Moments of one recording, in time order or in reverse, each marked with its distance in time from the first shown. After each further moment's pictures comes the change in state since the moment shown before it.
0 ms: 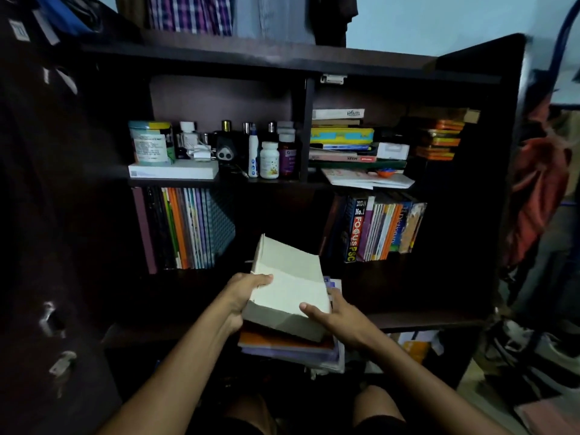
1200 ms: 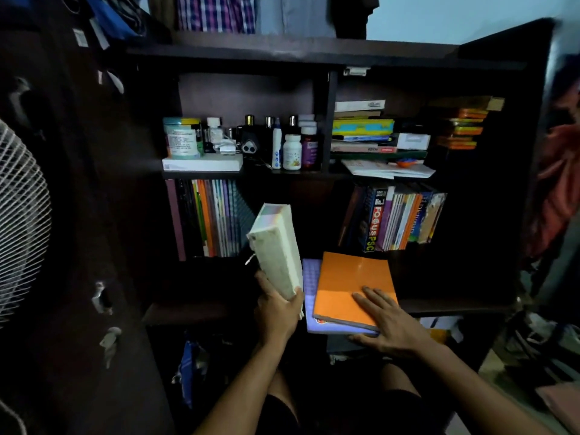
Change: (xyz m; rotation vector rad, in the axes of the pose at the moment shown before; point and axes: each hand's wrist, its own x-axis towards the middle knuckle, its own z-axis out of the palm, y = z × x) left_hand -0.017 -0.077 0.021 0.577 0.562 0.458; right_hand -0.006 0.086 -0.013 -0.748 -0.039 -0.144
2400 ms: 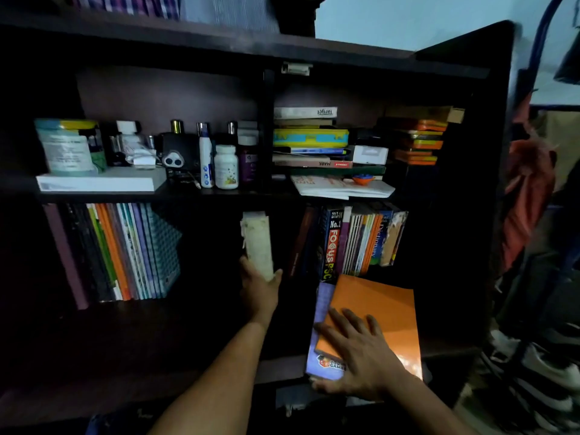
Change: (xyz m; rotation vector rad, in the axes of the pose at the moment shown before) left_hand 0.132 0.048 0.169 -0.093 -0.043 0.008; right_hand 0.039 0.056 -0.010 -0.190 0.130 -0.035
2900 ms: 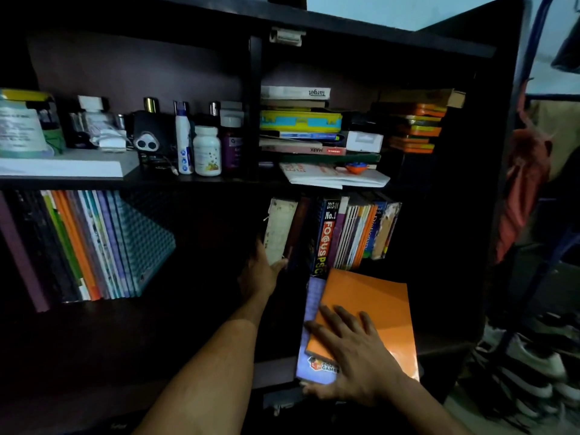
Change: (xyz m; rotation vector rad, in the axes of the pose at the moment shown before) left_hand 0.042 0.000 0.042 0.308 -0.227 0.145; right_hand 0.001 -0.001 -0.003 -0.006 -0.042 0.026
